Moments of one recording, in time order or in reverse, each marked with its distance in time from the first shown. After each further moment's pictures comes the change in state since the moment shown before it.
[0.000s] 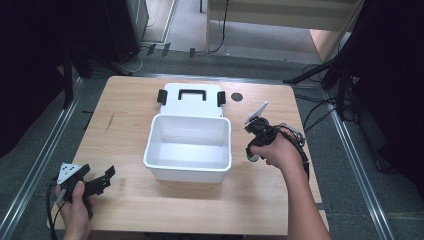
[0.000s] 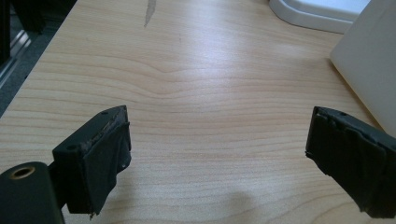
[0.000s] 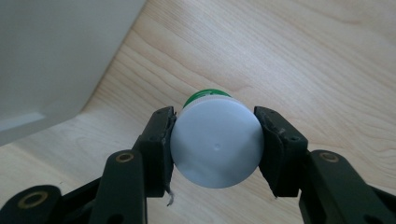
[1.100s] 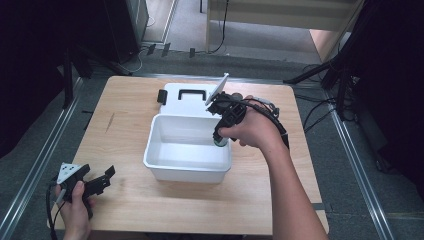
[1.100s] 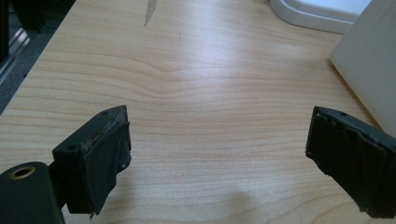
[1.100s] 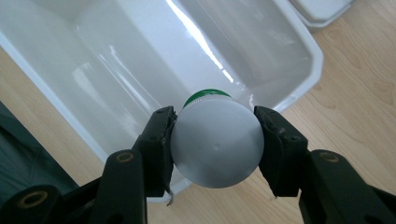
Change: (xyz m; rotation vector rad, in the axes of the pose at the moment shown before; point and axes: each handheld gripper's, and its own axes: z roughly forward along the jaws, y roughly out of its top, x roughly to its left) left arm 0.001 0.000 0.000 0.003 -0.001 -0.009; right arm 0.080 0.062 -0.076 -0.057 0.087 -0.275
